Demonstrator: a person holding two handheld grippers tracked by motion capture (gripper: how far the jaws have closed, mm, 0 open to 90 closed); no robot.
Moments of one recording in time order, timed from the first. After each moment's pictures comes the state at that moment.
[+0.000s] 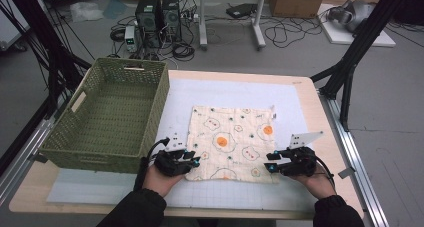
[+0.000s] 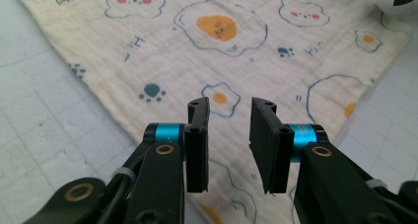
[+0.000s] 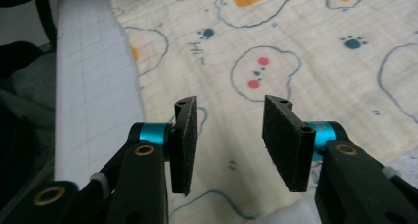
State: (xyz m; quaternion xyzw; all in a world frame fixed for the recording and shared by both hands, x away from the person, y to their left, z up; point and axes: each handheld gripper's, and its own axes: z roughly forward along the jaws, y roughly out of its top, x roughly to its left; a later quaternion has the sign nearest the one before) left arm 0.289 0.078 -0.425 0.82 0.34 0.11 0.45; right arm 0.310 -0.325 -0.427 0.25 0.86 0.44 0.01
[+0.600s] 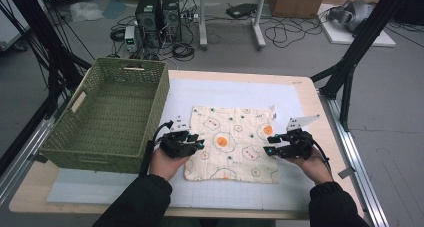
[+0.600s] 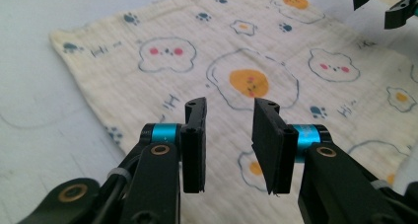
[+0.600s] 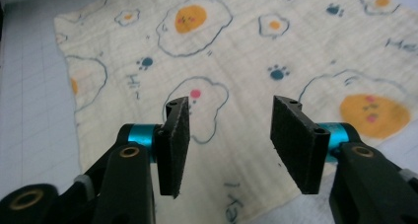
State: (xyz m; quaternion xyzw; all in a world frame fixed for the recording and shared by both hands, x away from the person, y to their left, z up) left arm 0.332 0.069 -0.405 0.80 0.36 0.13 0.46; right arm 0.354 -0.323 -0.411 0.27 0.86 0.42 0.03
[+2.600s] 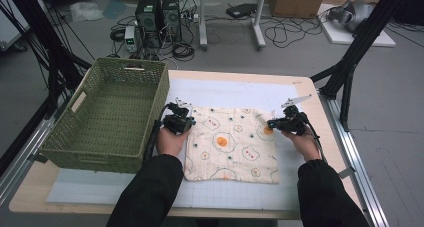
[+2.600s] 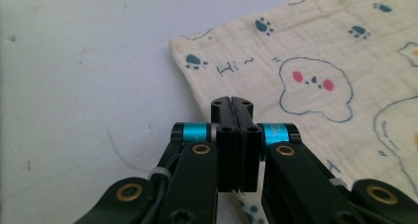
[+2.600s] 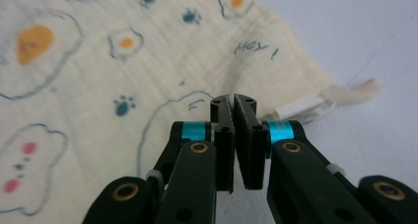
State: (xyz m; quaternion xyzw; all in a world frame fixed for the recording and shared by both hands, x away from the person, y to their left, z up) left arm 0.402 0.070 -0.426 0.78 0.46 0.19 0.38; right arm 0.428 -0.334 -0.420 0.36 0.85 0.38 0.08
